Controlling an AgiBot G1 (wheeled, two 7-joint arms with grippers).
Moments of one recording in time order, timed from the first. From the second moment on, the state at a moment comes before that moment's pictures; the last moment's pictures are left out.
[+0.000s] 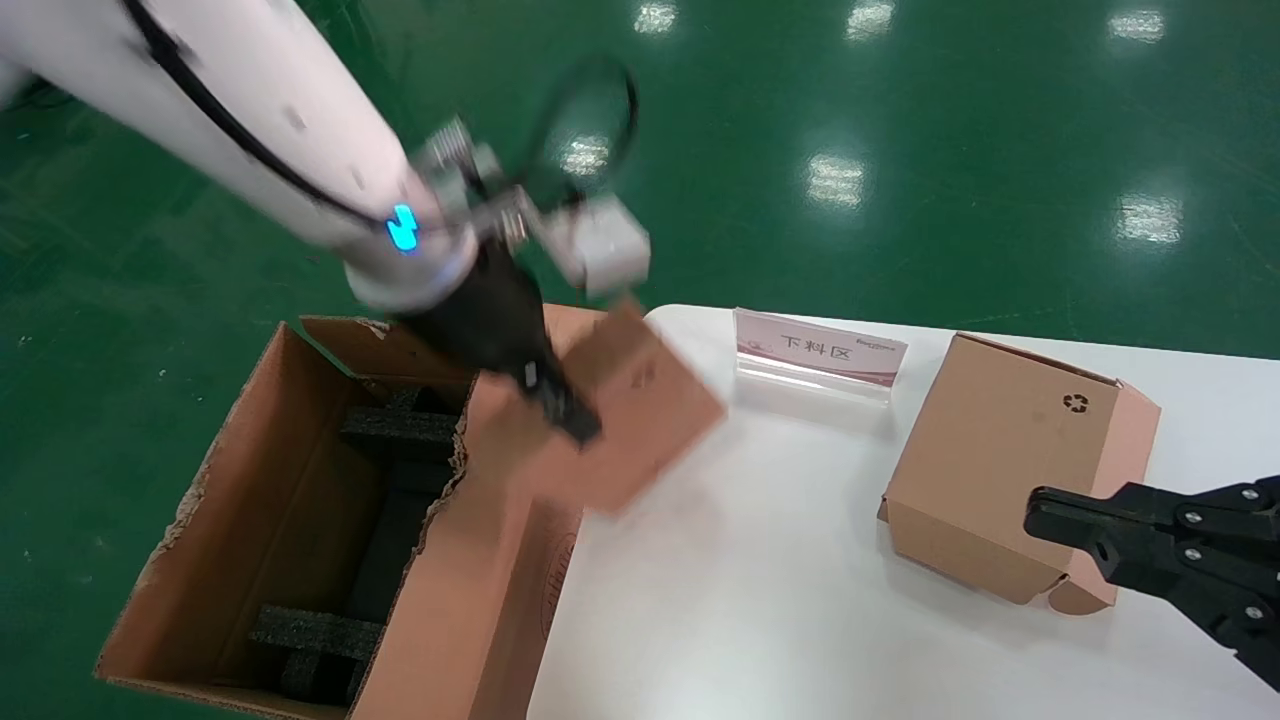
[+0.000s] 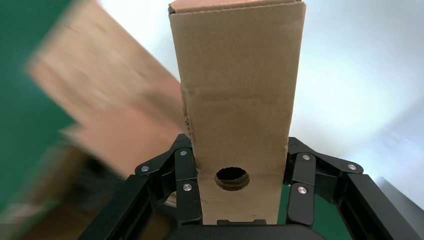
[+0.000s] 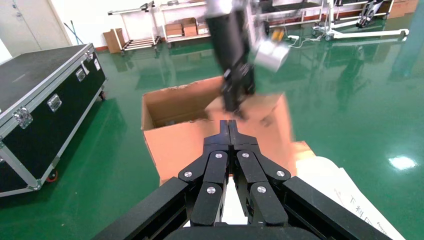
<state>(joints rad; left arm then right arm) -2.22 0.86 1.45 -1.41 1.66 1.48 -1.54 1.07 -0.61 -0.28 1.28 -0.73 -1.50 0.19</state>
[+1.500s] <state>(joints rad) -2.78 0.66 1.84 -1.36 1.47 1.73 -1.53 1.07 -0.61 -0.28 1.28 -0.73 -1.50 0.19</state>
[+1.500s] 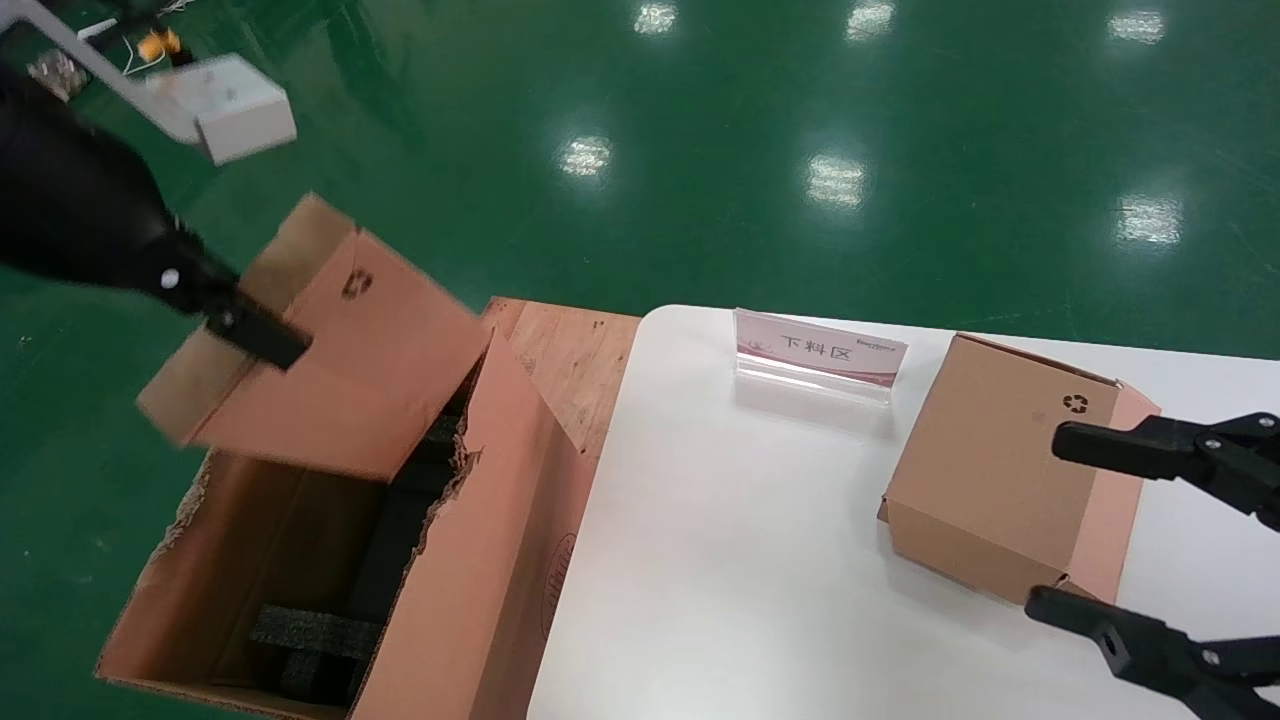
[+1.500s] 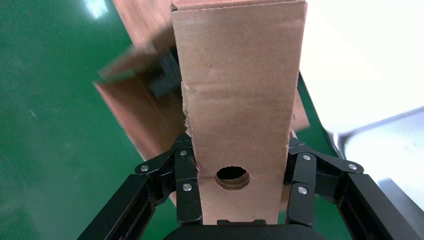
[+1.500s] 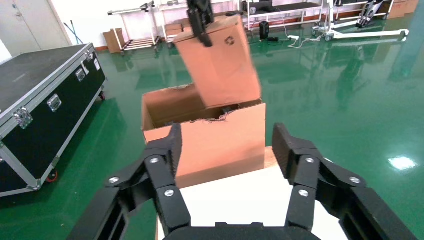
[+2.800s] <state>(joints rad) -2.84 0.75 2.43 -1.09 1.26 1.59 -1.60 1.07 -0.61 -0.28 1.28 -0.73 -1.50 0.19</state>
